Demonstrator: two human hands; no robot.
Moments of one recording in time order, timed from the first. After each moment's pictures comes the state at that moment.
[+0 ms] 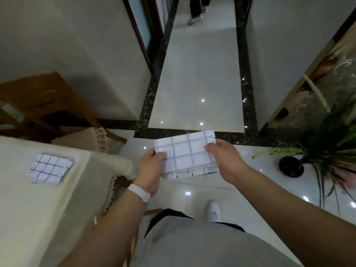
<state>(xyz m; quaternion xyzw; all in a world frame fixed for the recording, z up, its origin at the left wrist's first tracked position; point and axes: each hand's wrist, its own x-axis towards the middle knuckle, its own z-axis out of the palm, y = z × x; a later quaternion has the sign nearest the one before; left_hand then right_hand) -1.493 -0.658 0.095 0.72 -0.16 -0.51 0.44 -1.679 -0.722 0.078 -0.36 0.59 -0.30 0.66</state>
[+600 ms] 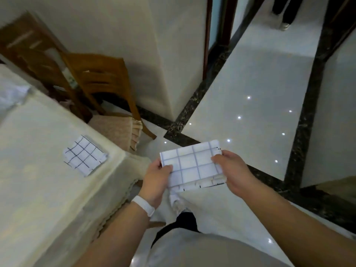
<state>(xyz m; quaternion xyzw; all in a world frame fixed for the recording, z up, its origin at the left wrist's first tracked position) -1.356 -0.707 0.074 0.75 -0.07 -0.40 0.52 -1.508 -0.838 0.078 -0.46 0.54 -0.16 0.69</state>
